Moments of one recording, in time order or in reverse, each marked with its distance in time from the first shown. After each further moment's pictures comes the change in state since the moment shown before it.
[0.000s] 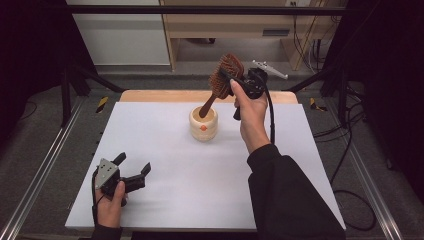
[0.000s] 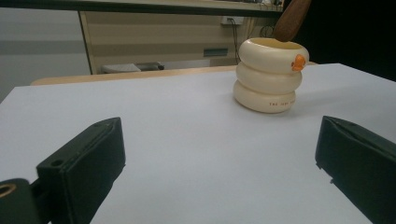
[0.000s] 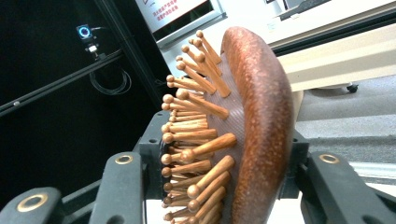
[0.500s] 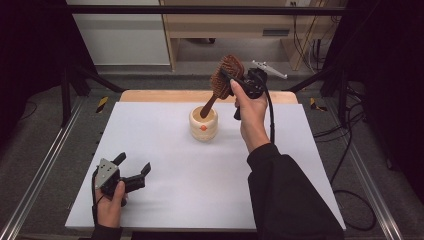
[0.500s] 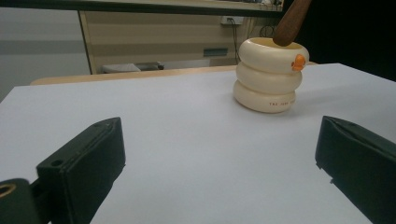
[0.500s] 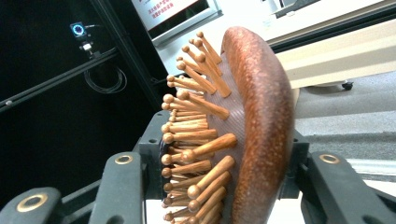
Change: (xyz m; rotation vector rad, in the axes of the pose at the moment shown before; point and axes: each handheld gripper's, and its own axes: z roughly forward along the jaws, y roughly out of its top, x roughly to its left) left arm 0.000 0.000 0.000 0.001 -0.001 0.000; right arm -0.004 -0.002 0.003 0.017 -0.015 -0.010
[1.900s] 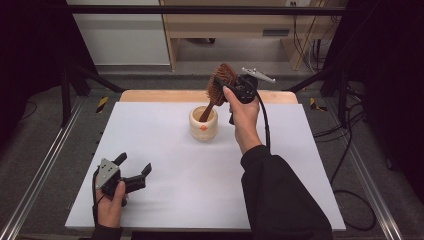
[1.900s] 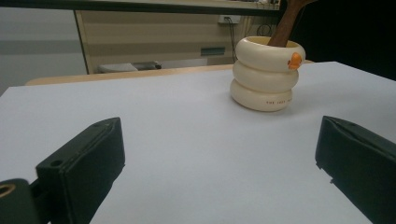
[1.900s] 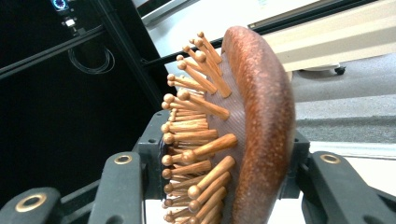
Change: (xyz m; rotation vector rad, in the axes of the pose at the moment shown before) left arm -0.001 0.000 0.001 0.004 -0.012 0.004; right arm -0.005 -0.027 0.022 0.068 -0.033 -0.019
